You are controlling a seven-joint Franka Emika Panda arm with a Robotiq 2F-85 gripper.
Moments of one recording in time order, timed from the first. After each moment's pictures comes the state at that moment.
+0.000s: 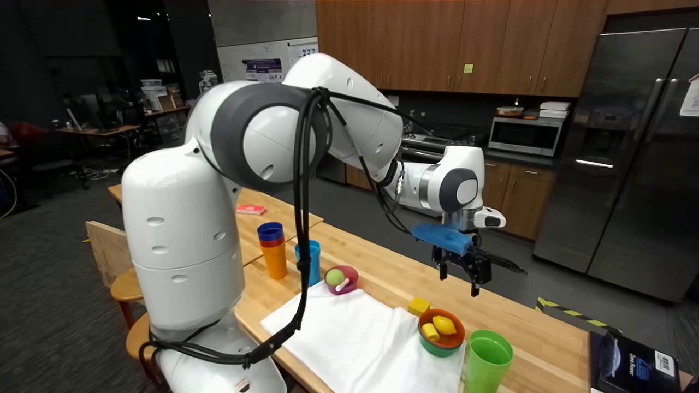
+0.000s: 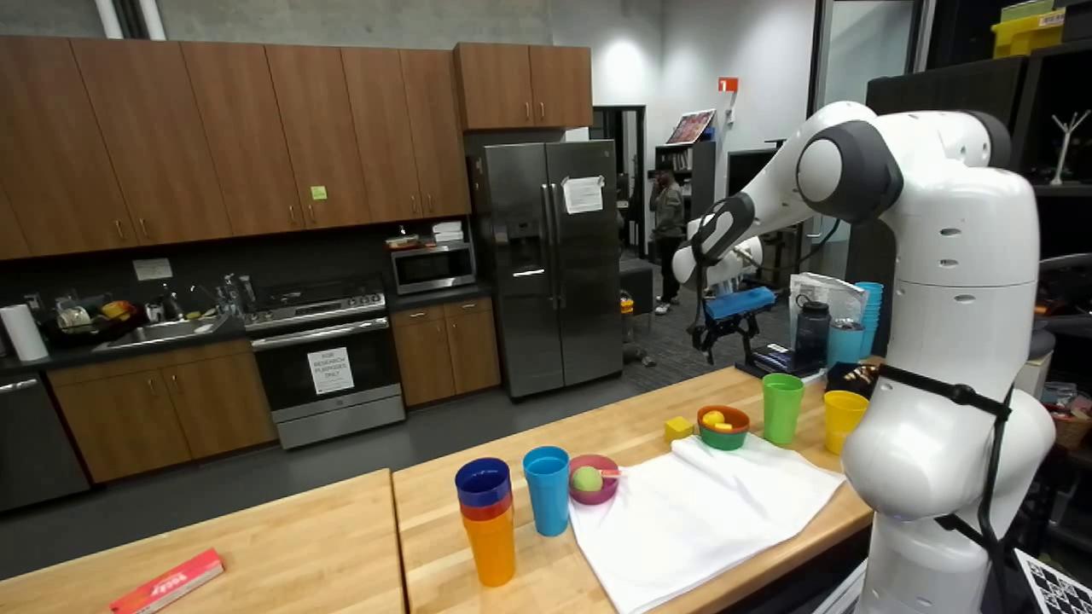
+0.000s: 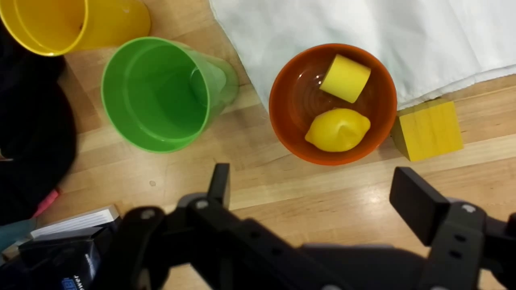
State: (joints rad) arm -0.22 0.08 -0.24 -2.13 -0.18 2.14 0.14
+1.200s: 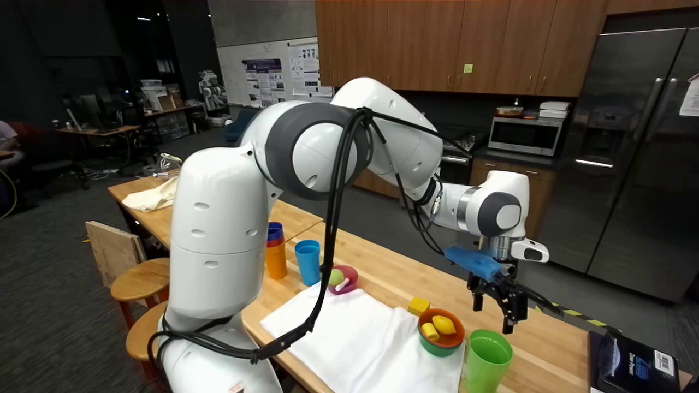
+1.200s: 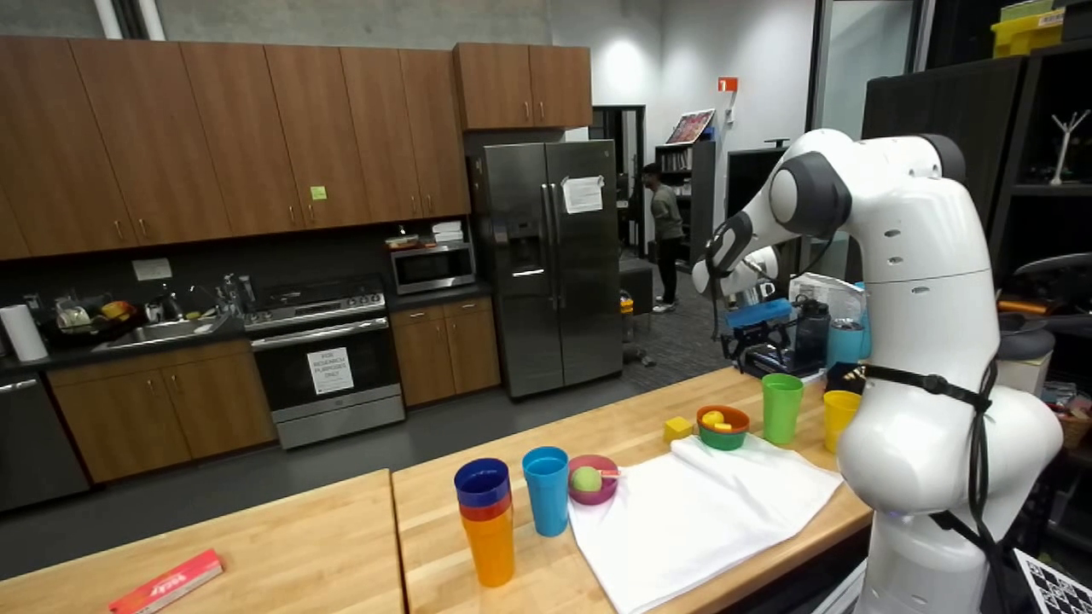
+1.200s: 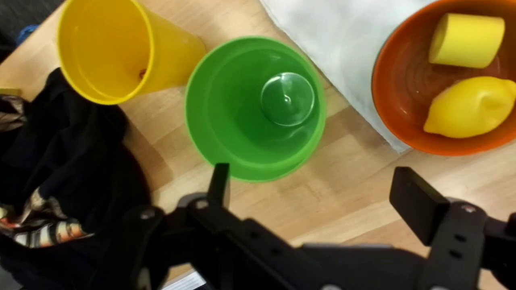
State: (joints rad) arm -0.29 0.27 -0.31 -1.99 -0.17 2.08 0.27
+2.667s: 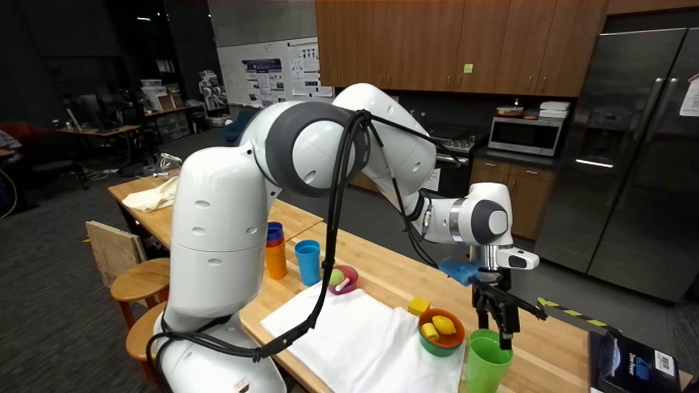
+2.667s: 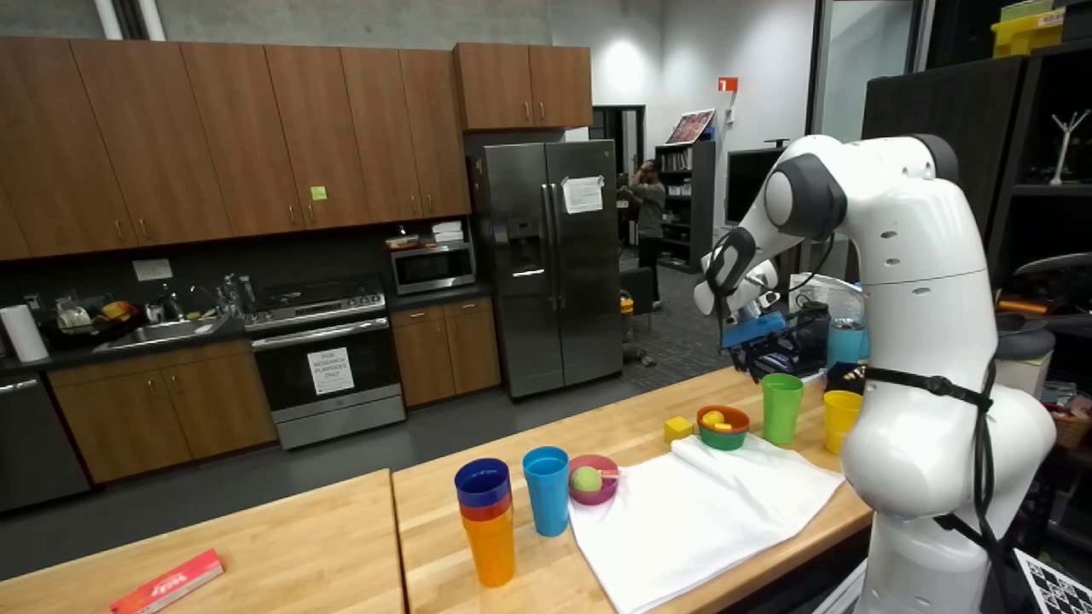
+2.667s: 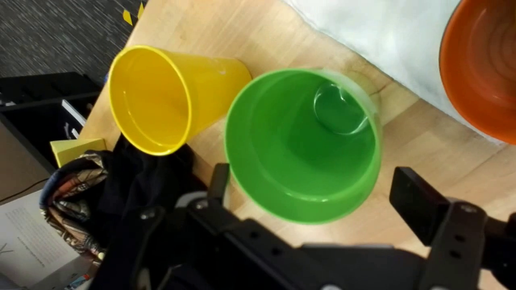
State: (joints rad) arm -0.22 0.28 -0.36 -2.05 -0.36 2.08 0.65
